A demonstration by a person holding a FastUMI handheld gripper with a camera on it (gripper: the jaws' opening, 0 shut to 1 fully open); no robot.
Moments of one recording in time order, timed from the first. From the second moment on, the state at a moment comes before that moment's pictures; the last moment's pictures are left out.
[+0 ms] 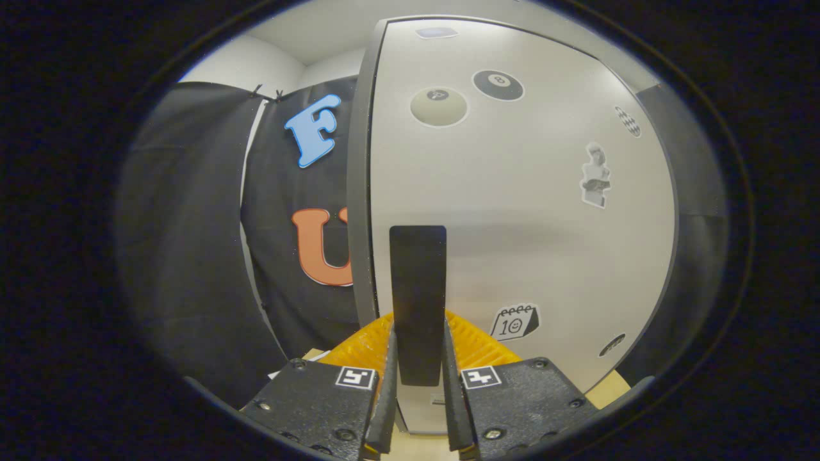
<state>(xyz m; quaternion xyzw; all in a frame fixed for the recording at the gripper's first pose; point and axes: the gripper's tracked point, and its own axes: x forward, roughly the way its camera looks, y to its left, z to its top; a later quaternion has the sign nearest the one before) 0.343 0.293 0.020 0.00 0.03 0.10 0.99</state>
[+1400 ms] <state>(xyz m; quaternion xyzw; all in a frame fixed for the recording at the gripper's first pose) 0.103 0.125 0.008 0.02 0.04 0.15 0.99</state>
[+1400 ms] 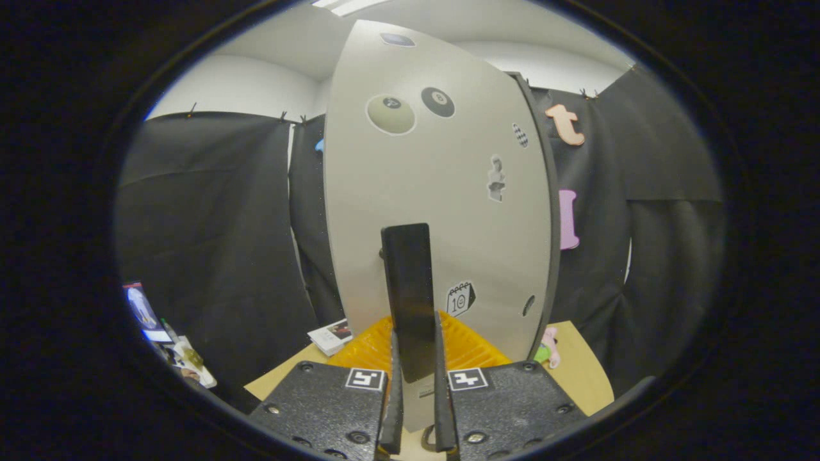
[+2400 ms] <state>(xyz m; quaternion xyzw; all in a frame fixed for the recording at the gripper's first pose) 0.076 -0.066 0.010 0.00 0.03 0.00 1.00</state>
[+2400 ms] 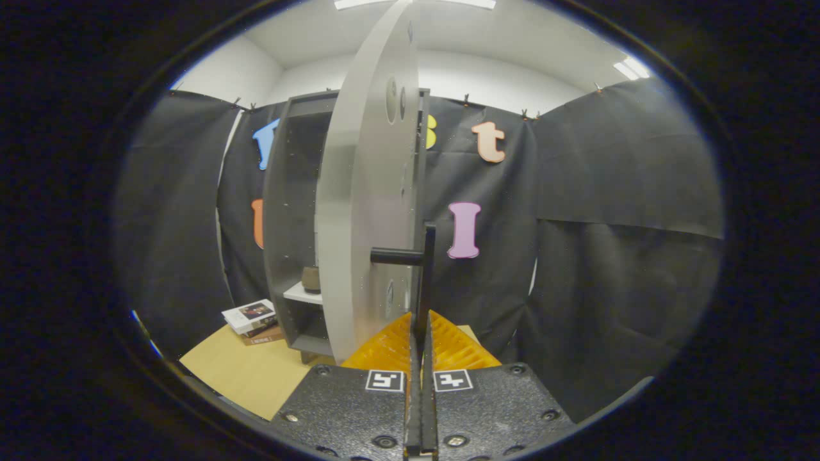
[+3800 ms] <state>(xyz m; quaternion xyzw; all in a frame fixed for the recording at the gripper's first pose) -0.007 -0.111 -0.016 -0.03 0.02 -0.03 1.00</state>
